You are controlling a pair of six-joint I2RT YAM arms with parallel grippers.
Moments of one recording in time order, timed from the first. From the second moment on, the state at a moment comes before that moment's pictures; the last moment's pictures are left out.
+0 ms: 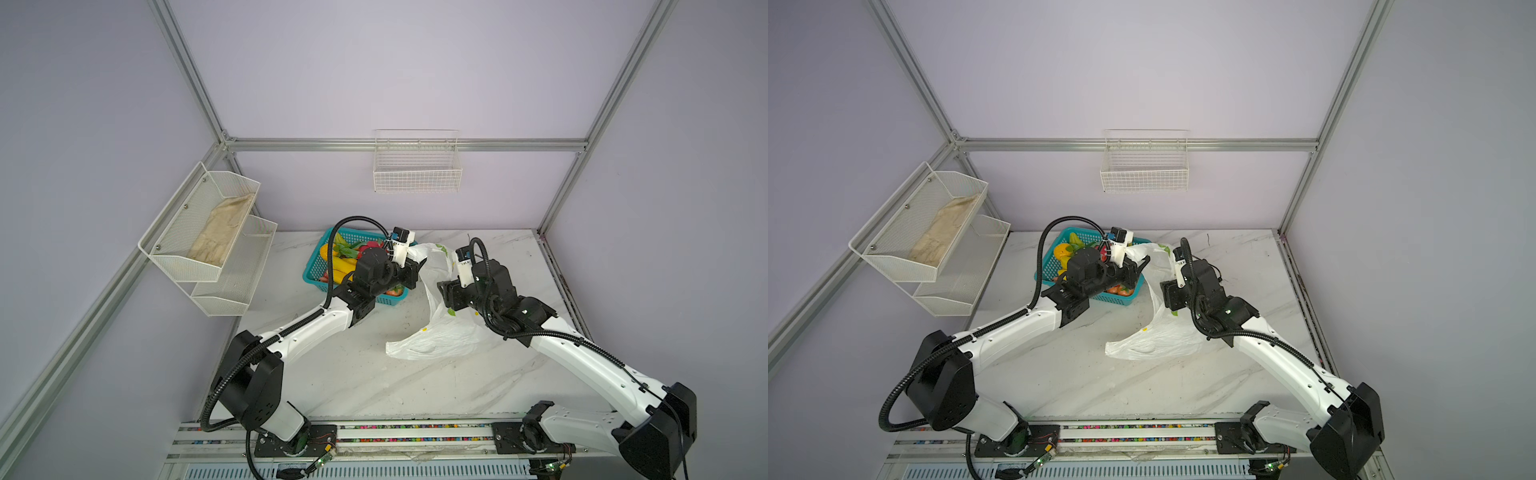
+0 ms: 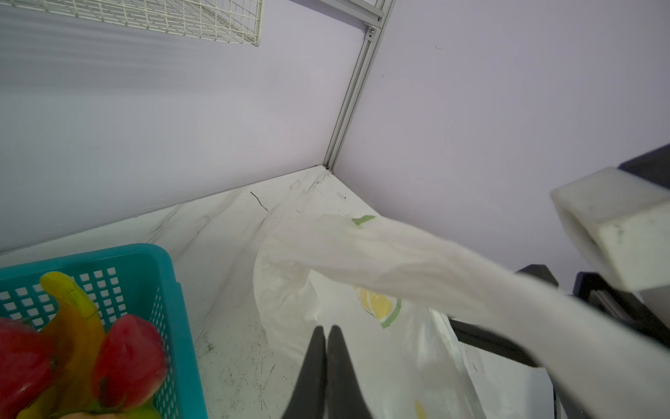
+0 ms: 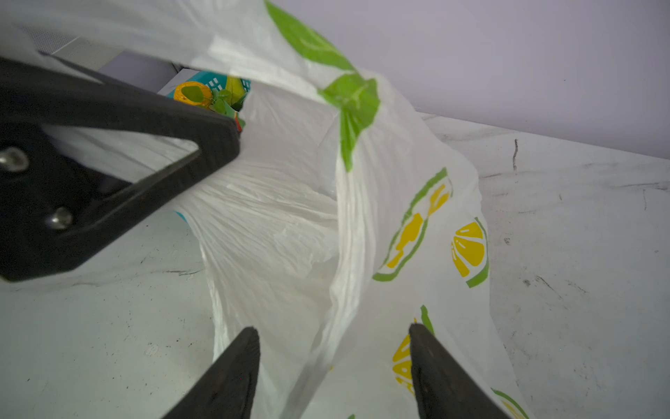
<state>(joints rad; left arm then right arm) -0.63 1.54 1.14 0.24 0.22 -0.29 0.66 1.20 1.04 -0.37 0.16 0.24</state>
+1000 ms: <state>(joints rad) -0.47 1.54 1.00 0.29 0.27 -0.38 0.48 1.13 1.04 -0.39 0.05 0.44</state>
